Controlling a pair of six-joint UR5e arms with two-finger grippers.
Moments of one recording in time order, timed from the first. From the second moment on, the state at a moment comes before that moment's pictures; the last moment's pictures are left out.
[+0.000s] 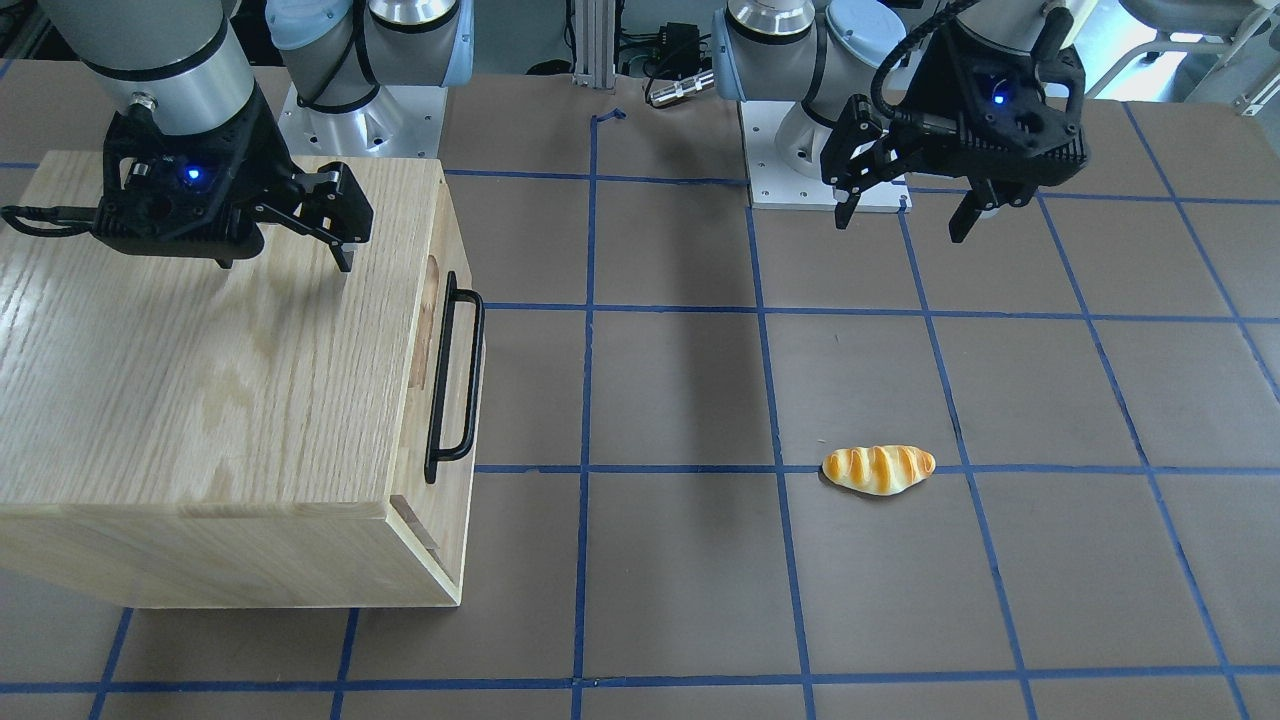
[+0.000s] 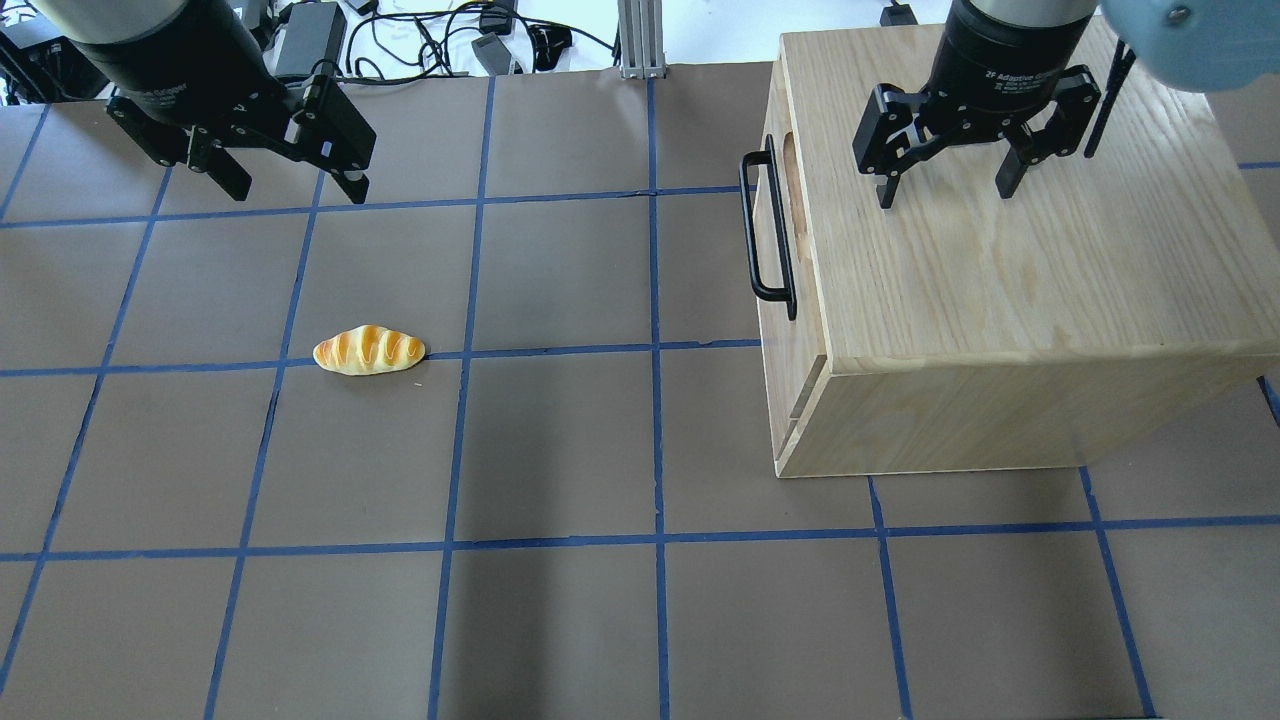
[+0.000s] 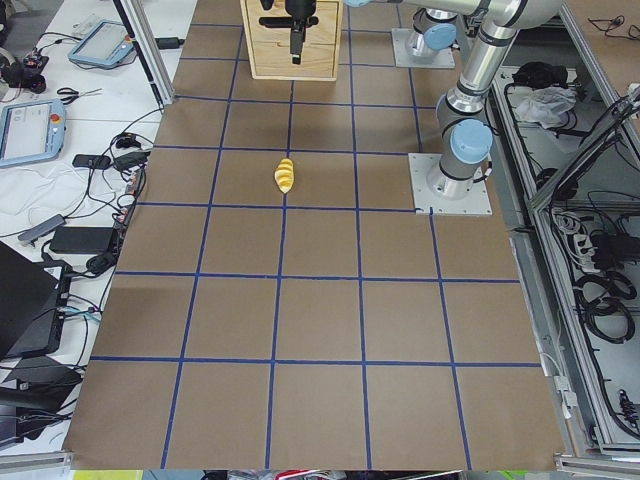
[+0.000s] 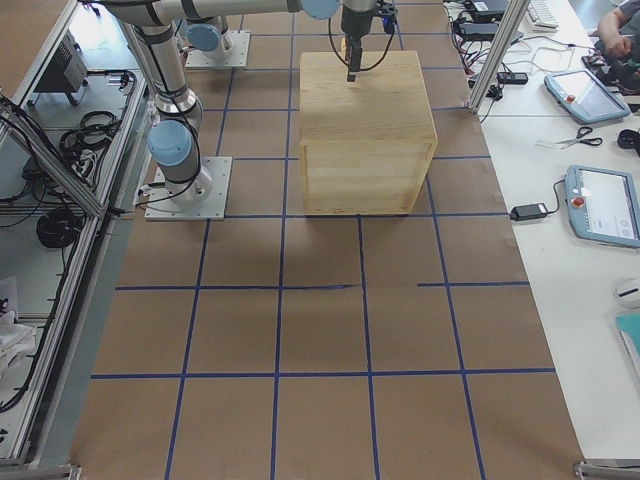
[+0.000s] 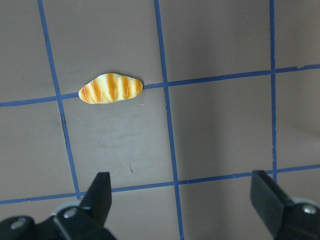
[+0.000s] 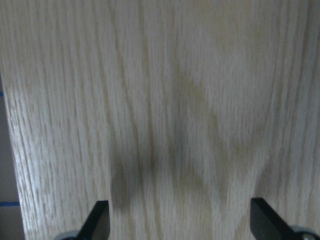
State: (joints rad) left arm -1.55 -1.57 -1.44 -1.66 1.55 0.12; right arm 1.60 -1.49 1.43 -1.47 -1.61 0.02
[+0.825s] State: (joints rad) left arm -1.55 -1.58 -1.43 -1.66 1.55 0.12; right arm 1.60 -1.49 1.43 -1.47 -1.61 0.02
